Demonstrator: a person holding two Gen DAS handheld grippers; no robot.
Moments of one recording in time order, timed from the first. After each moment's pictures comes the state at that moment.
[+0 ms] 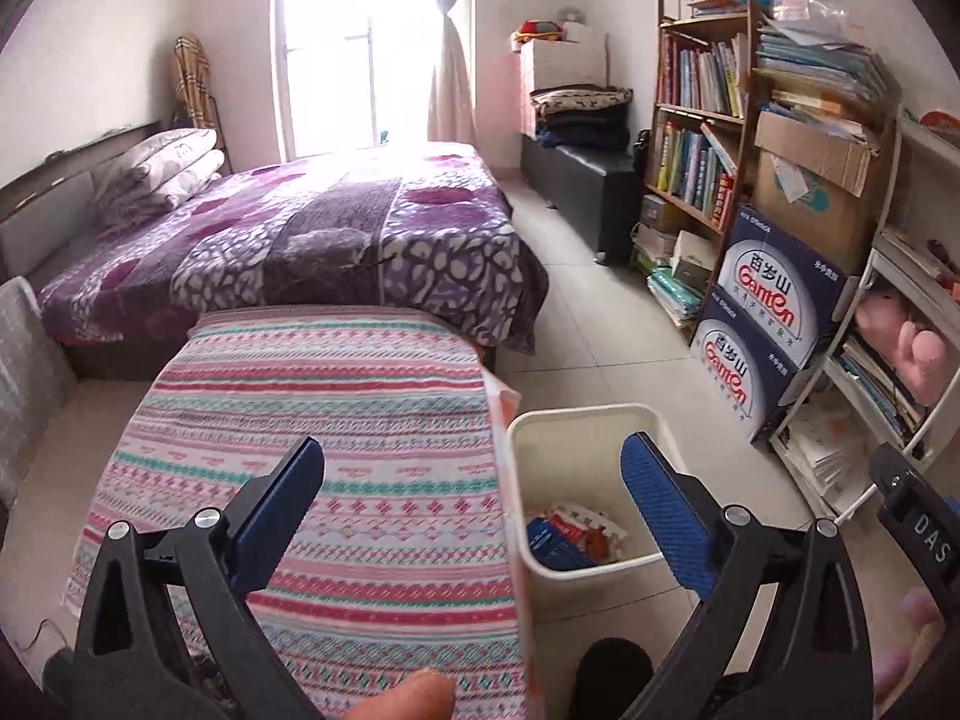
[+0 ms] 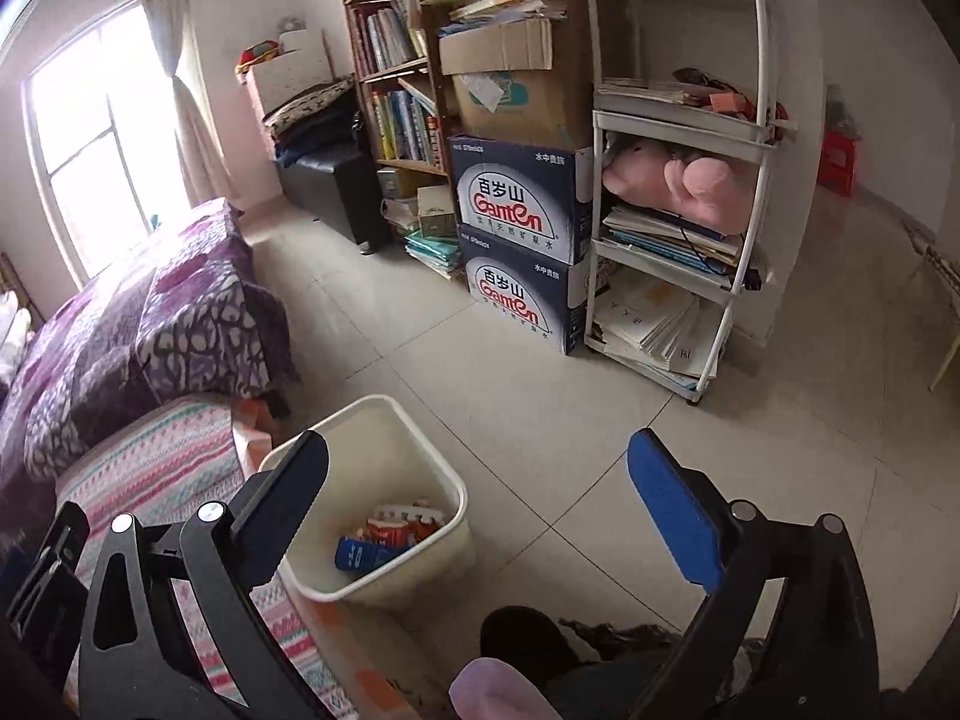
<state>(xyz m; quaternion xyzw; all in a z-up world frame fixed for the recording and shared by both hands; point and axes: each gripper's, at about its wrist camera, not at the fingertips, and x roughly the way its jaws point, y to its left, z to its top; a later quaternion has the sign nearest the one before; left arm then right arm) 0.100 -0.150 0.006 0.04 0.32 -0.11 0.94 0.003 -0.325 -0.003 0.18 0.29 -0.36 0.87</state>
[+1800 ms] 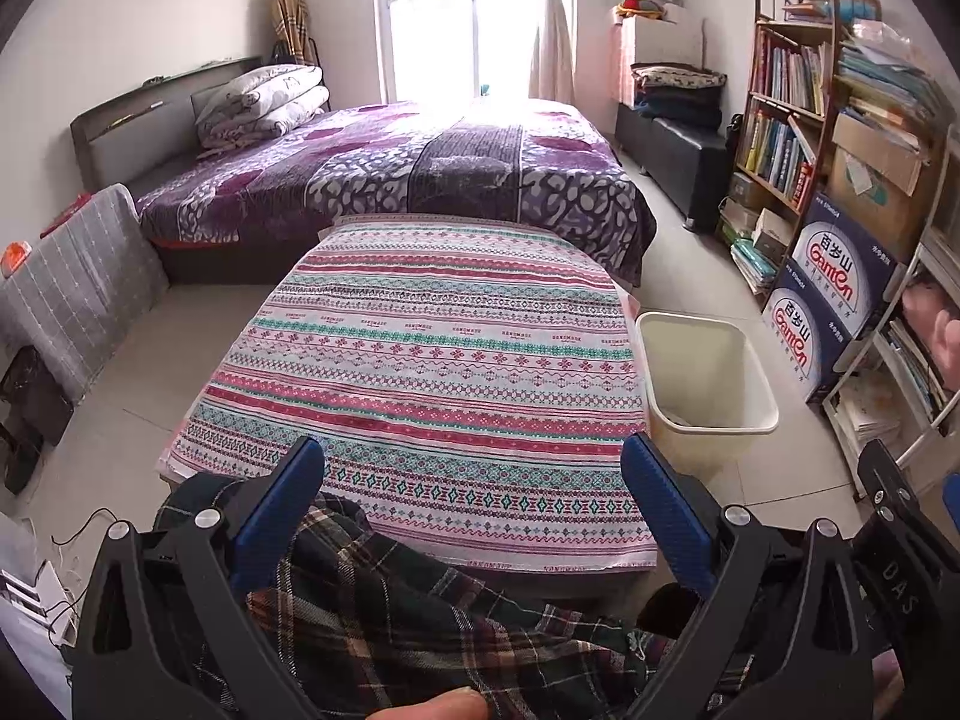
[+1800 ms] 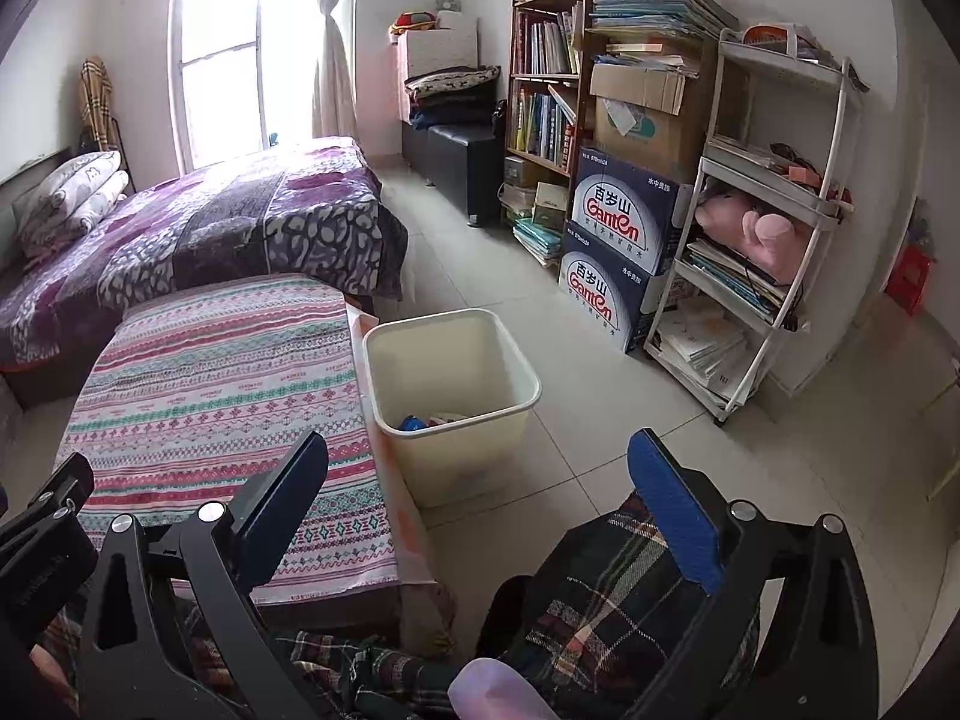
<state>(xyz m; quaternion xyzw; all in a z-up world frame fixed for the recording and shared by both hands) -0.019 -0.011 -0.007 0.02 0.37 -0.01 0.93 -0.079 -0.179 -0.008 0.07 0.32 -0.26 0.91</state>
